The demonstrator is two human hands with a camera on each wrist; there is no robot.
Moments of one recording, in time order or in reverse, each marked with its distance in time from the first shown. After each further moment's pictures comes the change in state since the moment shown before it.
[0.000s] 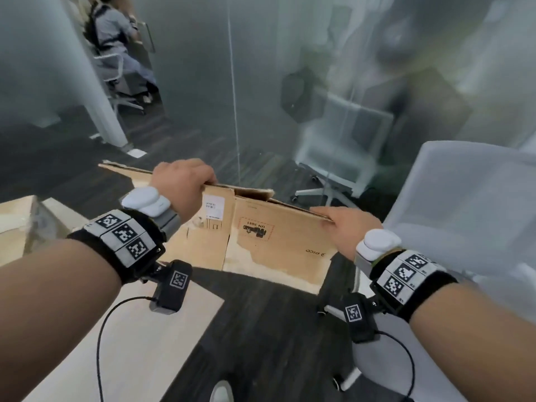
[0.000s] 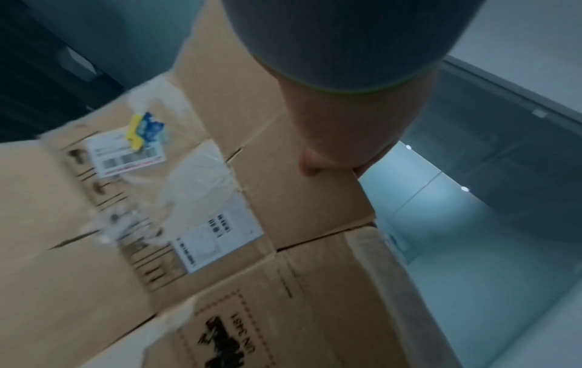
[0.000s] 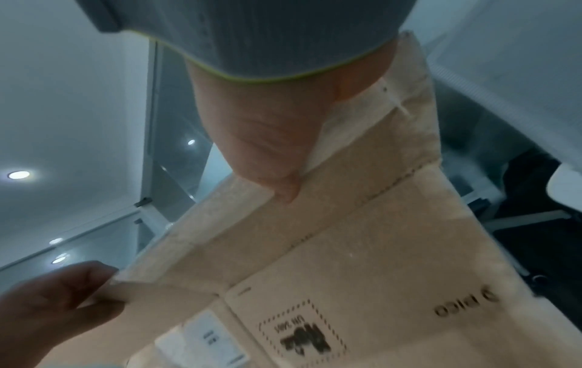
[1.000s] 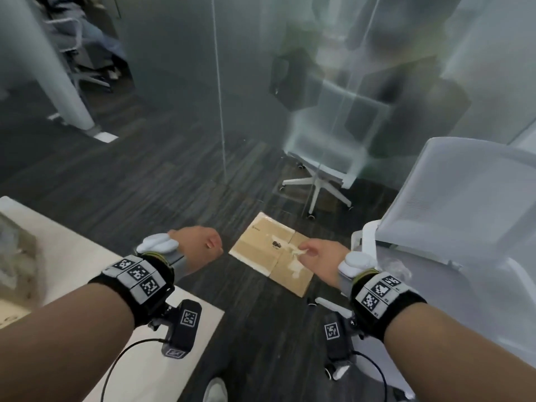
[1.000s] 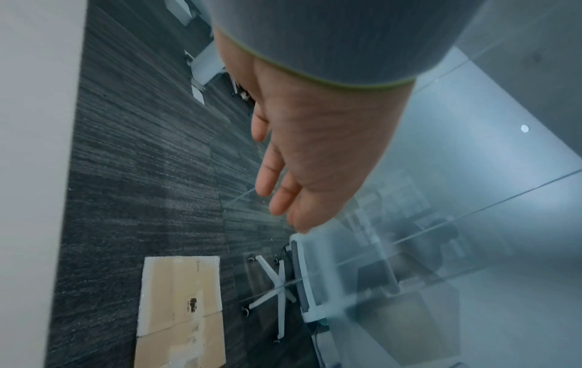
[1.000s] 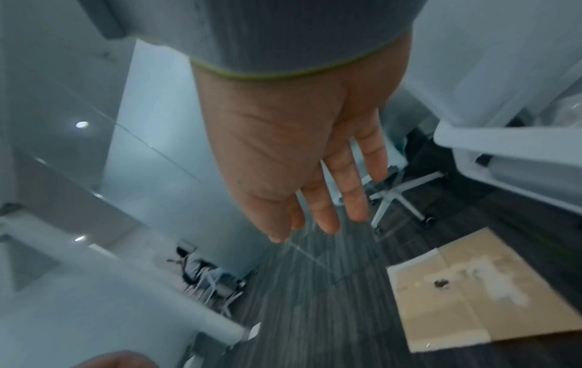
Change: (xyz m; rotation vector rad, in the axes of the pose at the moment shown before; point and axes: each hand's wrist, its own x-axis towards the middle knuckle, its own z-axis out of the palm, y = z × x) left_hand -0.003 -0.026 0.111 -0.199 -0.654 -0.132; right_hand 0.039 -0.016 0.086 0.305 -0.205 0.232
